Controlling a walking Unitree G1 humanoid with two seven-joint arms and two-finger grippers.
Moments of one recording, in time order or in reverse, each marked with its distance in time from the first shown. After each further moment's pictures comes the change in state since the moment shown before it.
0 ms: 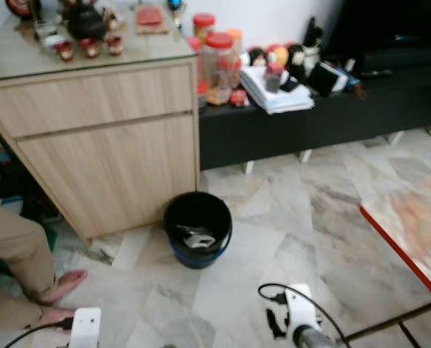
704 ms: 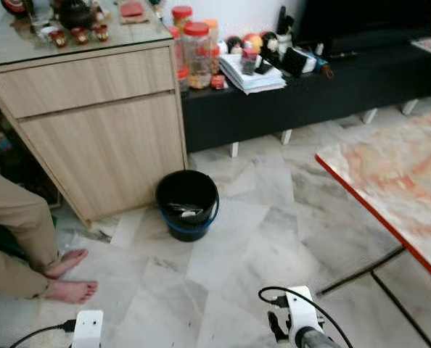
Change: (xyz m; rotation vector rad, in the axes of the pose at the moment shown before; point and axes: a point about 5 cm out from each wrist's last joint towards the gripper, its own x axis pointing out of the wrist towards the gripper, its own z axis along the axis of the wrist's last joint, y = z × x) left arm -0.002 -0.012 0.002 -0.008 -0.011 -0.030; right arm -0.002 -0.016 -0.002 -0.037 0.009 -0.035
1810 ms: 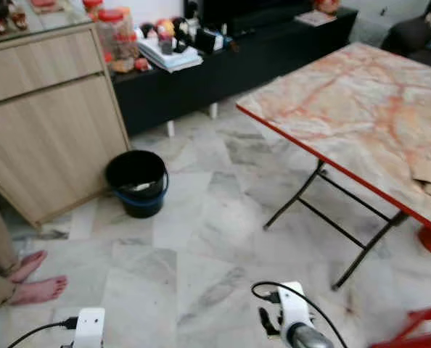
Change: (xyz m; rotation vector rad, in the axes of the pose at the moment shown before) left arm 0.000 -0.002 0.003 0.007 -0.019 -0.016; right arm 0.000 0.005 -0.004 0.032 0.024 0.022
